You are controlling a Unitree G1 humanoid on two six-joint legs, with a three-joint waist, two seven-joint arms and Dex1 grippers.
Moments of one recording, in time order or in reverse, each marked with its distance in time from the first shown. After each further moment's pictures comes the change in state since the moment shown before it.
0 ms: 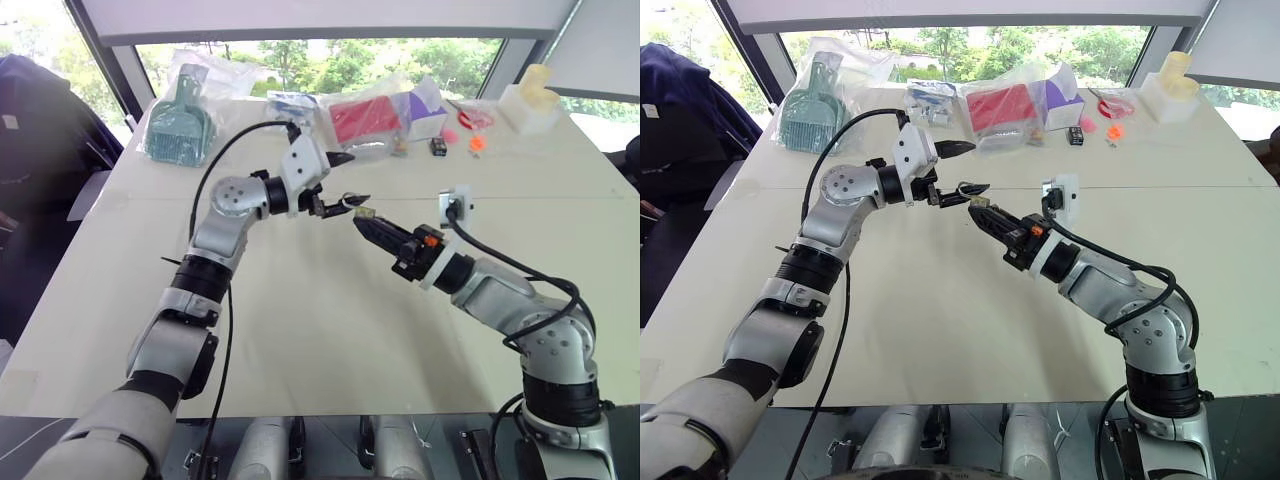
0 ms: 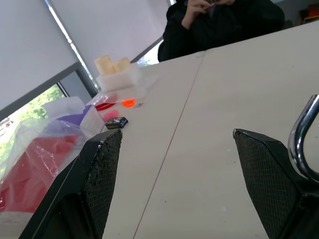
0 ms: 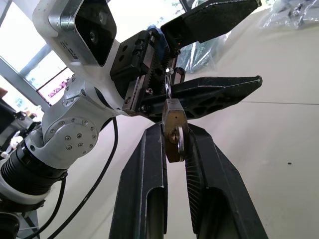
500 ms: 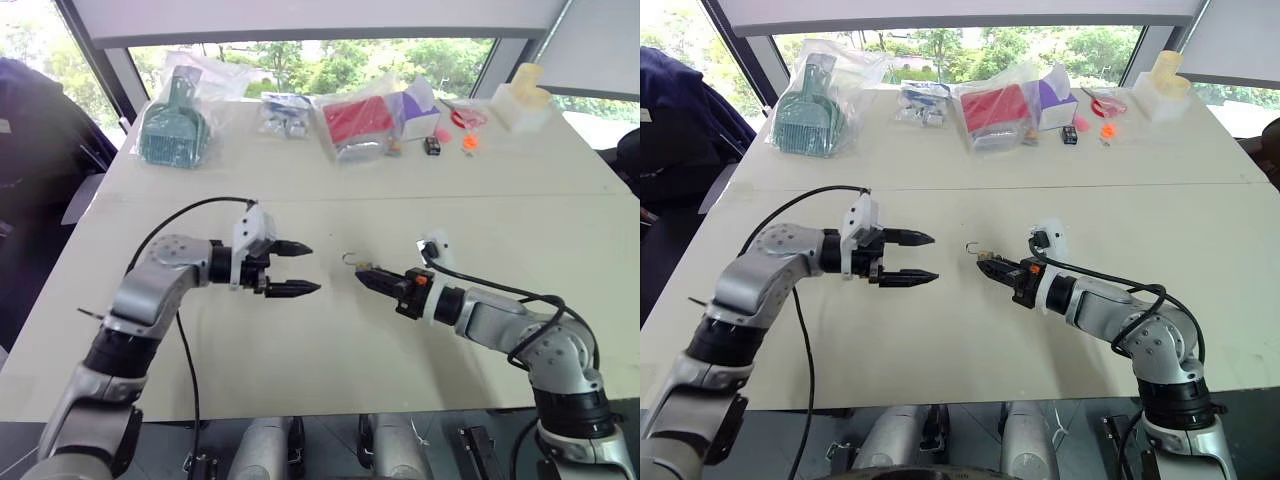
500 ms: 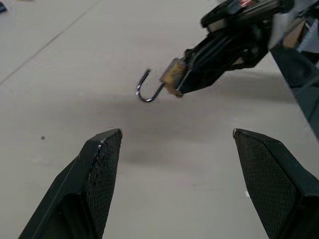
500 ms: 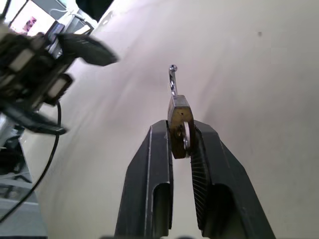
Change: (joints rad) left arm 0.478 0.329 0.040 -0.714 -0.283 0.674 -0.197; right arm 0.080 -0.067 0.051 0.134 -0.048 0.176 0.052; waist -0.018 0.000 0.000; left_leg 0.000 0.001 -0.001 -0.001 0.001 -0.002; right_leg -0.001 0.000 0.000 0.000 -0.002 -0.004
